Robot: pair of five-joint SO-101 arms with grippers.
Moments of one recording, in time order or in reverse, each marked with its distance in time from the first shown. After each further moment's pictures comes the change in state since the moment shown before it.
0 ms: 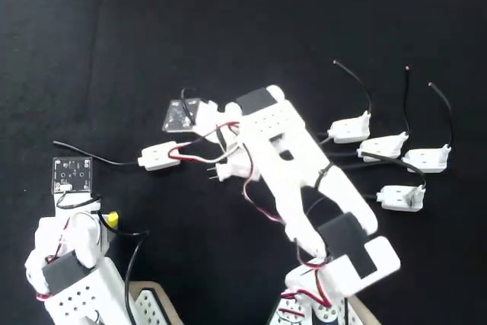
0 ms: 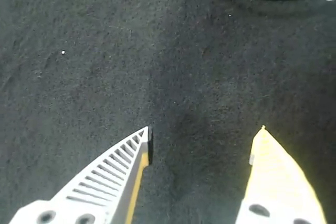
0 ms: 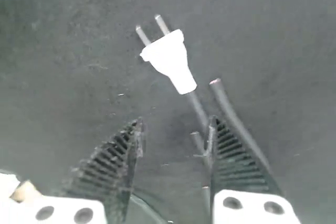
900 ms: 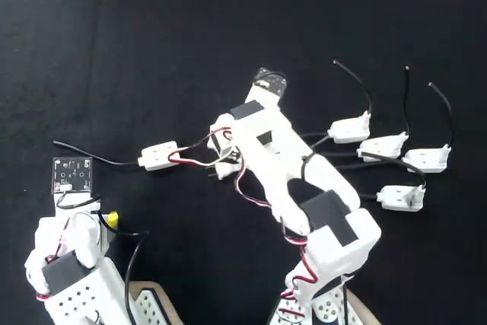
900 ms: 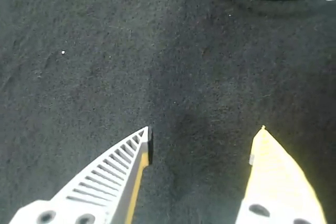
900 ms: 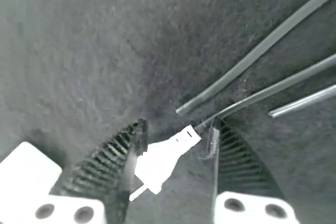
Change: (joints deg) left arm 0.0 0.0 0.0 0.0 0.0; right arm 0.1 12.1 2.9 -20.6 -103.4
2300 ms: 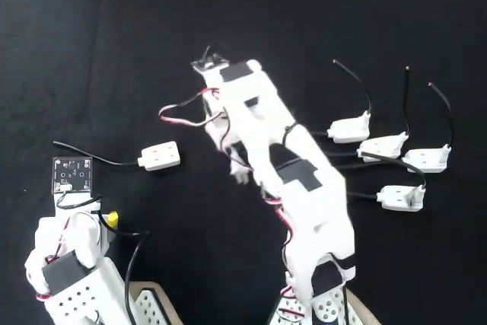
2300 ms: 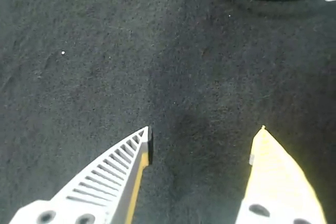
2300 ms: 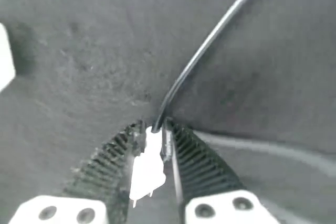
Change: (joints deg) left arm 0.0 -0.1 0.0 0.0 0.0; right arm 2.5 21.5 -36.4 25.8 64.2
